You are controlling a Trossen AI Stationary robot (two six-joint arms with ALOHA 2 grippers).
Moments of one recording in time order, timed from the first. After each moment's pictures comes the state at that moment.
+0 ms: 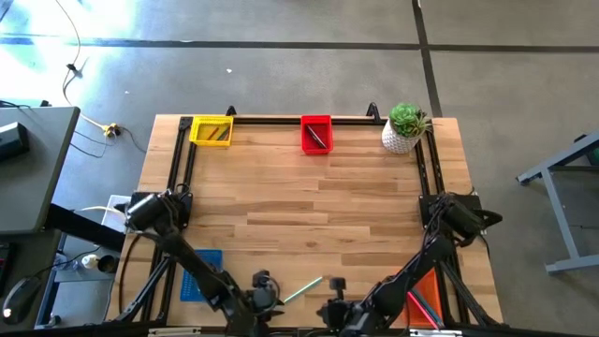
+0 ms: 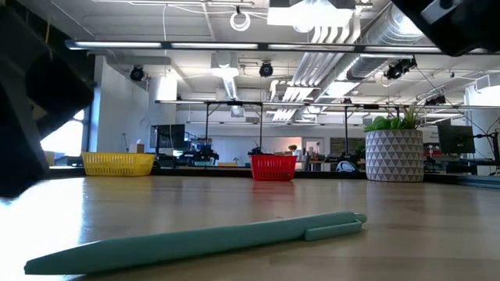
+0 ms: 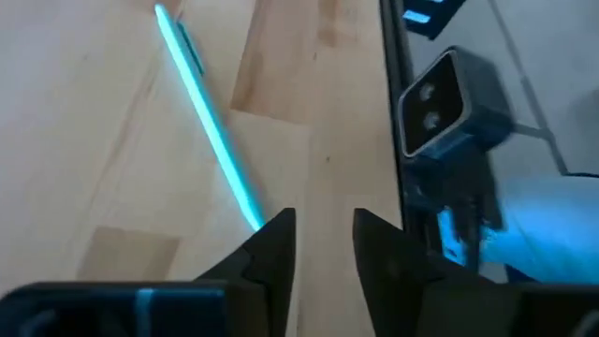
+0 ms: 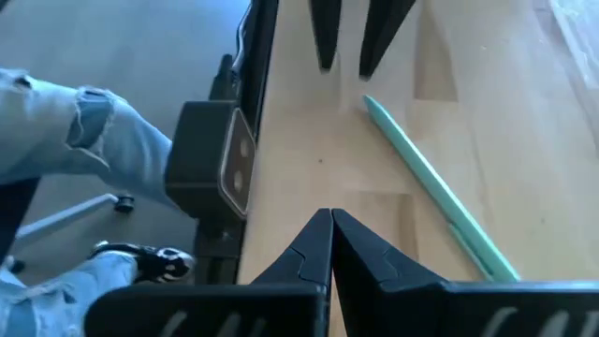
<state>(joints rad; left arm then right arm) -0.72 2.02 1.09 0.16 -0.51 -0.80 0.83 2.09 1.43 -0.22 0.50 0.57</state>
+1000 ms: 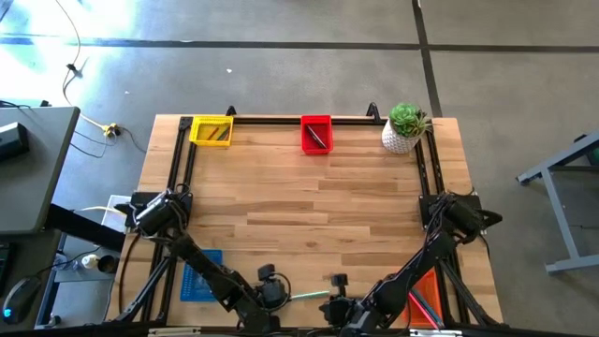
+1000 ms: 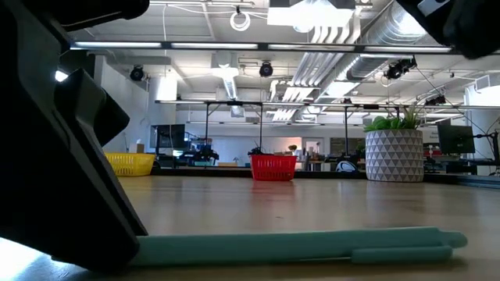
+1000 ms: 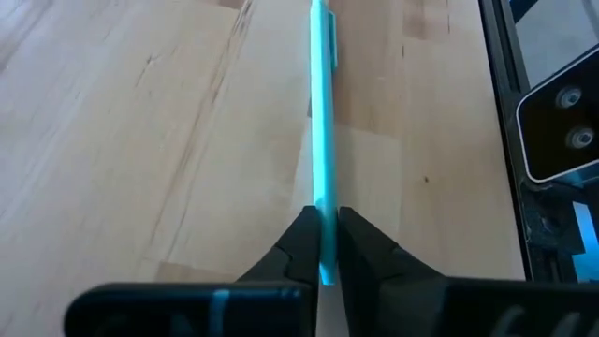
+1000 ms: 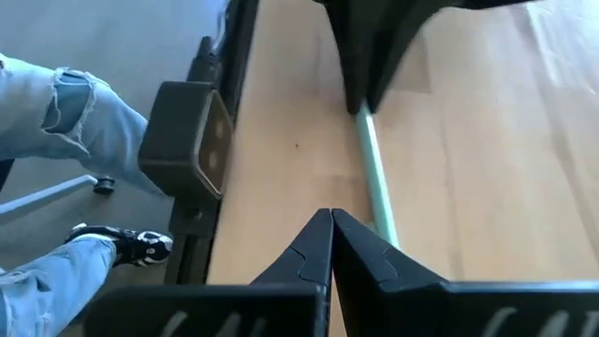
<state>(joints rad) -0.68 2.14 1.17 -0.01 -0.53 -0.84 0.81 2.06 1.43 -0.30 0.50 0.53</state>
